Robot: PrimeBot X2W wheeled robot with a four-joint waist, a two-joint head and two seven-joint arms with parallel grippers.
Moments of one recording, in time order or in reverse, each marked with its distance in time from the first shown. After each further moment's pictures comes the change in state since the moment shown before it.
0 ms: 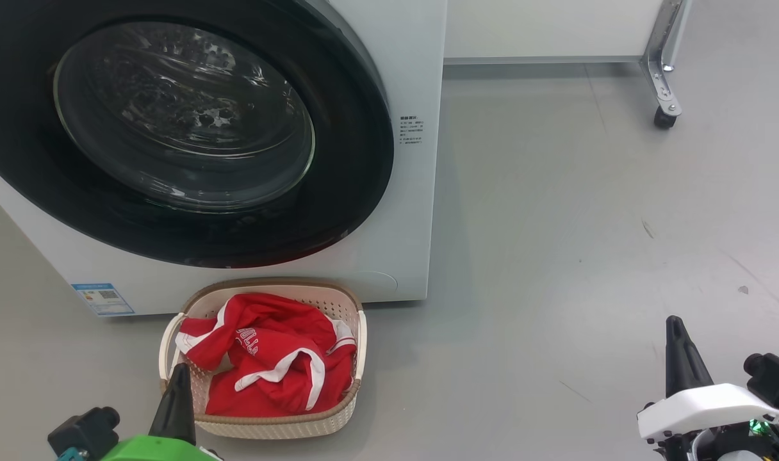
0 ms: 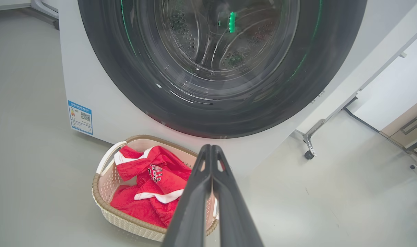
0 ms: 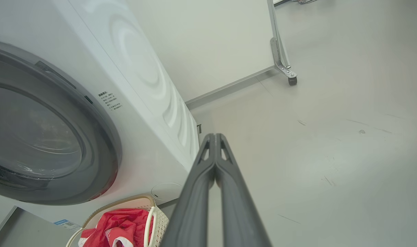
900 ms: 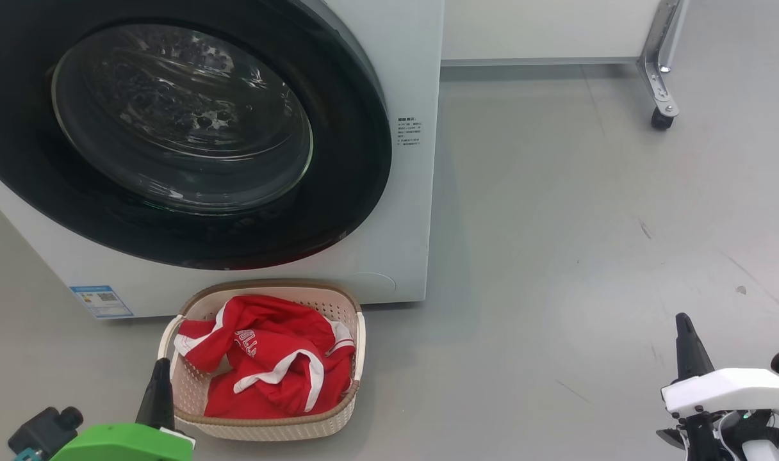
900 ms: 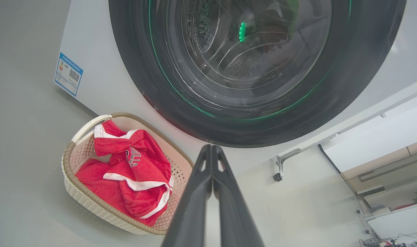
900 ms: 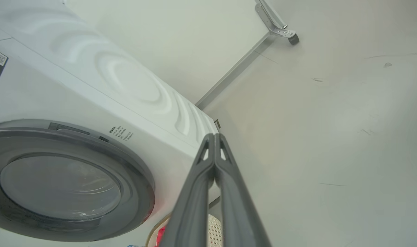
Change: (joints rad) left arm -0.027 0.007 0.050 -0.001 -0.323 -0.001 0.090; right arm -0.046 0.021 -0.072 0.044 0.342 0.044 0.086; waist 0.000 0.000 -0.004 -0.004
